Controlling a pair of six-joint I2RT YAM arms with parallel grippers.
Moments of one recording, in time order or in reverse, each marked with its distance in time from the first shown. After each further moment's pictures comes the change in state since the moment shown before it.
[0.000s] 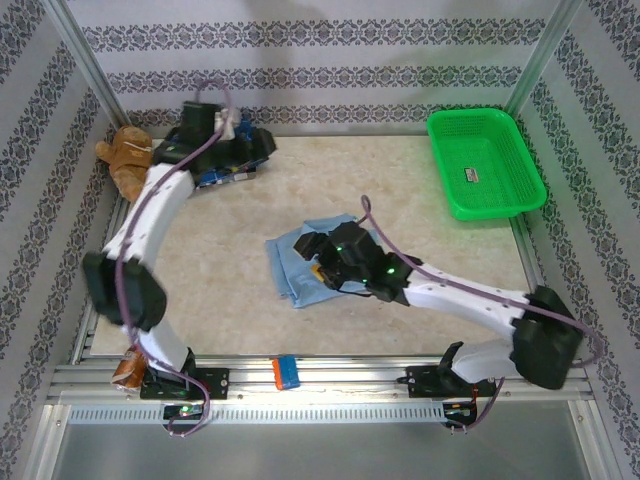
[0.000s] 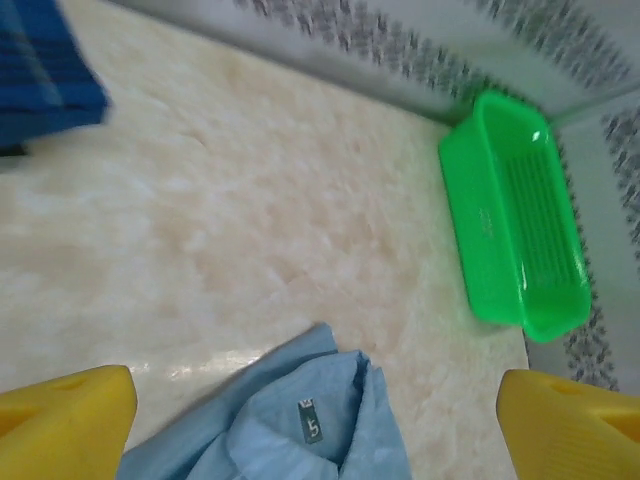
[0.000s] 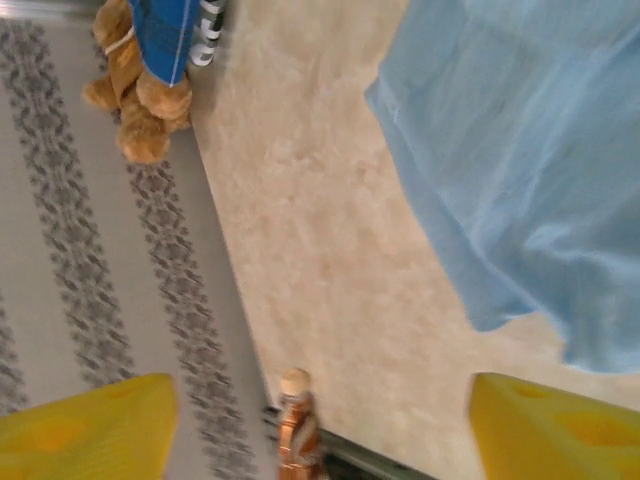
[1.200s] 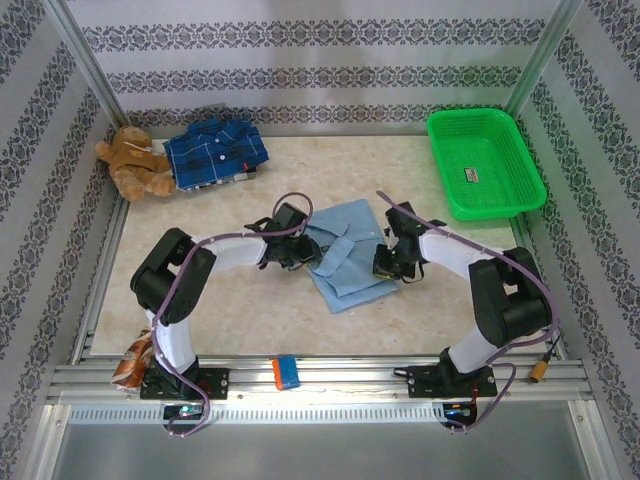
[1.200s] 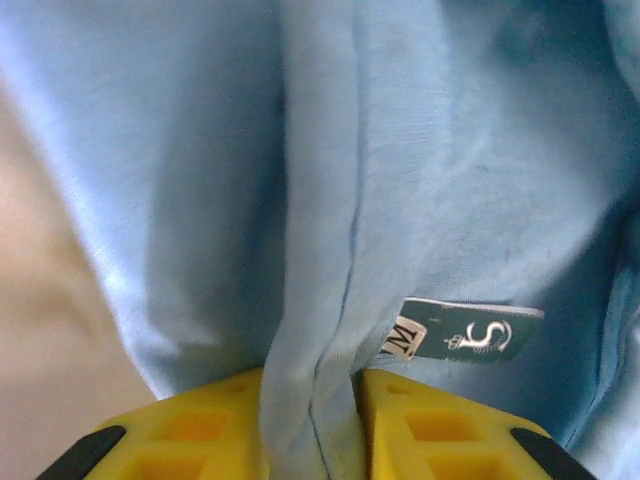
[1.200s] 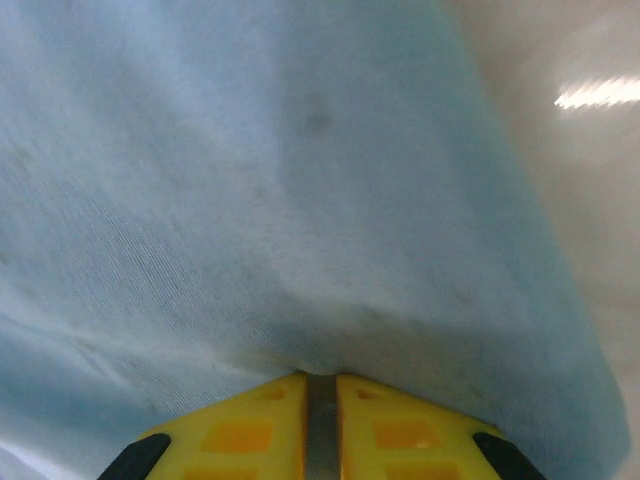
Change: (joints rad) left arm -0.409 0.267 -0.549 0.471 -0.126 -0.391; right arm -0.533 0.318 -0.012 -0.419 -0.190 -0.877
